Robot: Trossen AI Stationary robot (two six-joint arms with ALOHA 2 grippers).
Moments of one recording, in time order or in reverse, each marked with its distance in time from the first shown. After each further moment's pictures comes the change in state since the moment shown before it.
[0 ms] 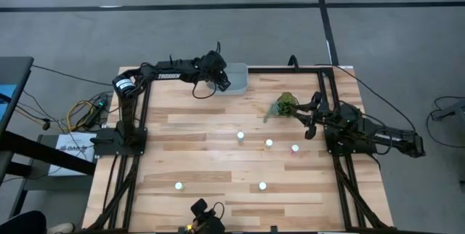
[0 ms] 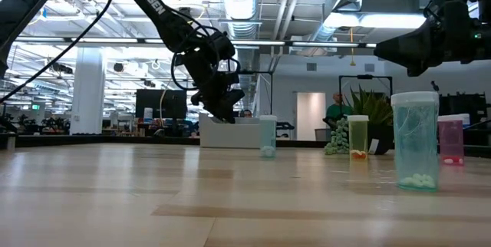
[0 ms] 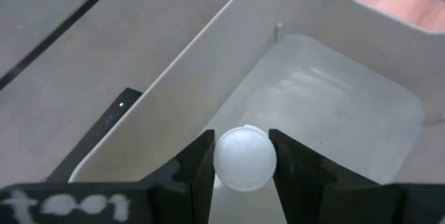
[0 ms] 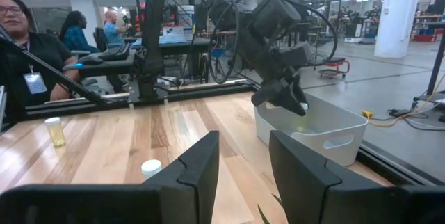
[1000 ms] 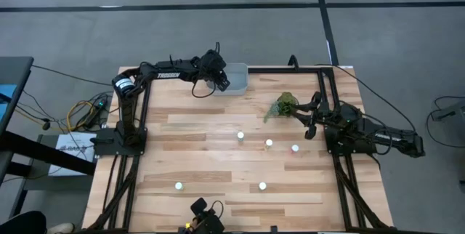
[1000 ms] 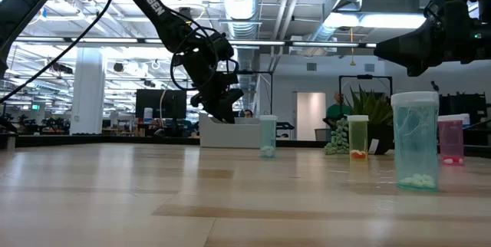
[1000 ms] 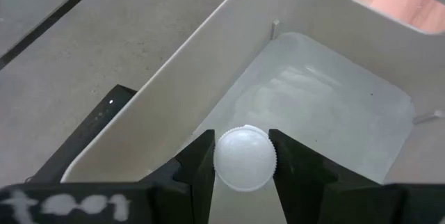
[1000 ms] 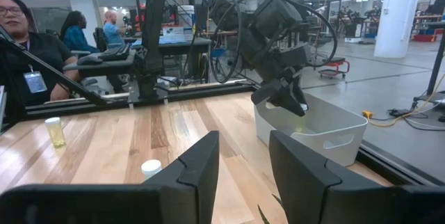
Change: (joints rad) left arm 0.017 -0.001 -0.001 -0.008 0.045 -0.006; right arm 0.000 0.000 0.000 0.000 0.000 0.000
